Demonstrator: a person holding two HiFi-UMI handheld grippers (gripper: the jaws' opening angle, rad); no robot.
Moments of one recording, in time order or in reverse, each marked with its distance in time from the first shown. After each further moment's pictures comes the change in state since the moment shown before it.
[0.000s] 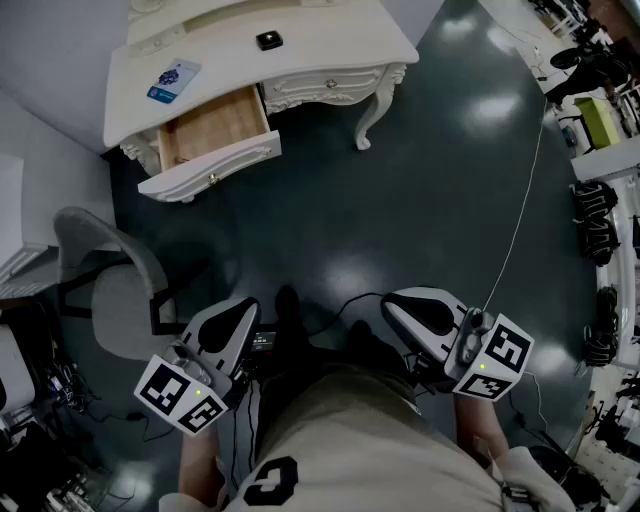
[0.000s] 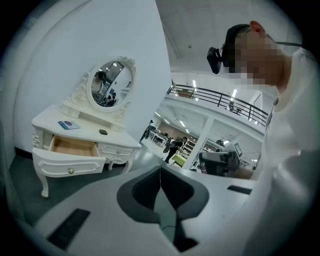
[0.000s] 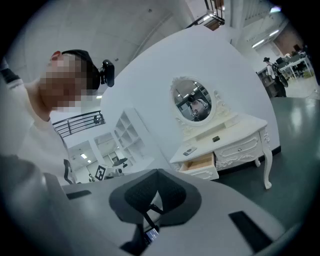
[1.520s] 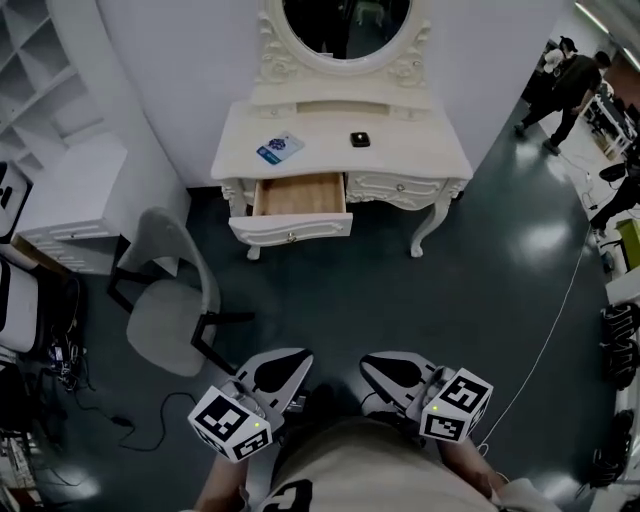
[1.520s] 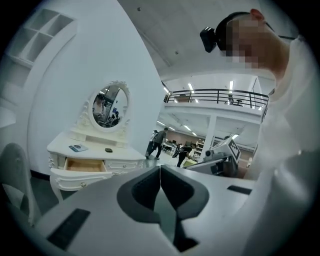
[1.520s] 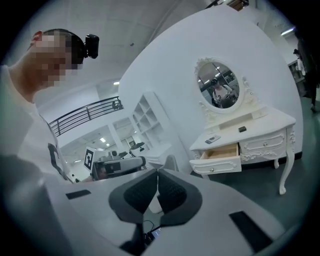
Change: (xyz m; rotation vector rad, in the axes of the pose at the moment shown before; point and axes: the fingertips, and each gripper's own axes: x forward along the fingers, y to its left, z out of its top) left arm -0.049 -0.078 -0.006 0.139 -0.127 0.104; right arm 0.027 0.077 -0.055 -0.101 0.178 0.168
